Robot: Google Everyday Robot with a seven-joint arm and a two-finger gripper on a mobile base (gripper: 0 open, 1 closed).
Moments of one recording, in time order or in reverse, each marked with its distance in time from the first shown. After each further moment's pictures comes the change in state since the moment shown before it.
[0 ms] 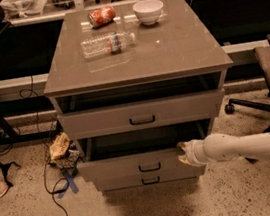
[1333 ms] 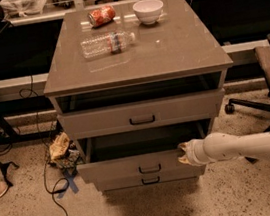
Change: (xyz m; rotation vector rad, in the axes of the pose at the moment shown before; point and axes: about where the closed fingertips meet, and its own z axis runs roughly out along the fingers) arm -0.004 -0.001 -0.002 -0.005 -0.003 -0.001
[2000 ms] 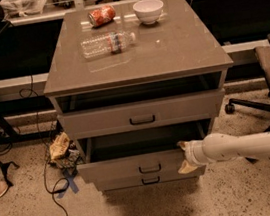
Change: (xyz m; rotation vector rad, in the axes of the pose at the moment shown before) arm -0.001 0.001 0.001 -0.003 -0.001 0.000
